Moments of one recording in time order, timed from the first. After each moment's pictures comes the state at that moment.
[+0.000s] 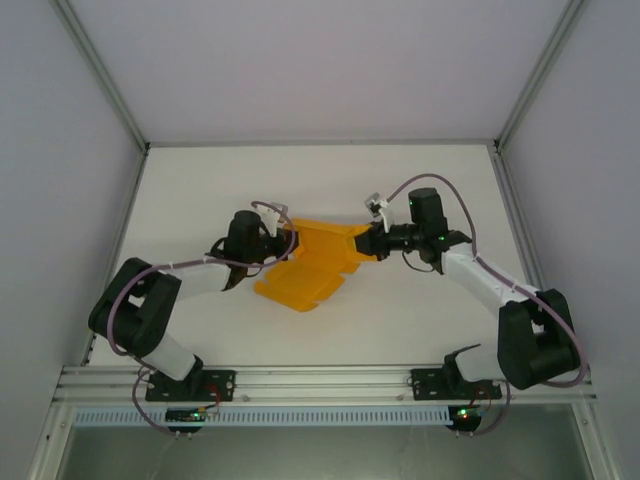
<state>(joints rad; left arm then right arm) -0.50 1.56 0.65 0.44 0.32 -0.37 0.32 1.35 0.82 -0.08 -0.92 -0.02</state>
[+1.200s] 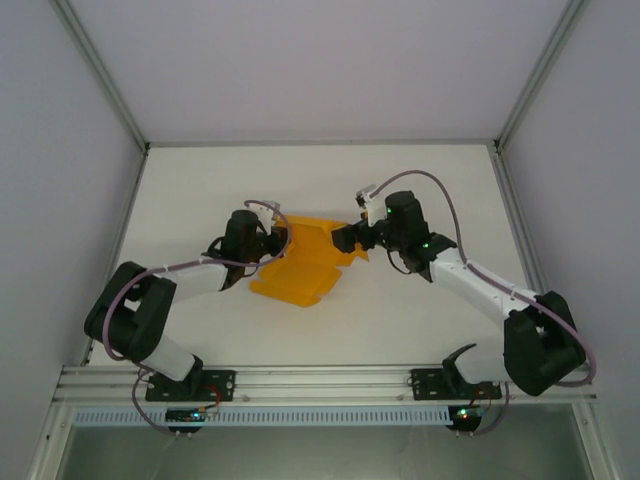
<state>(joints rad) -0.49 1.53 0.65 0.37 0.18 -0.37 0.53 1.33 0.84 -0.02 -0.25 0.11</state>
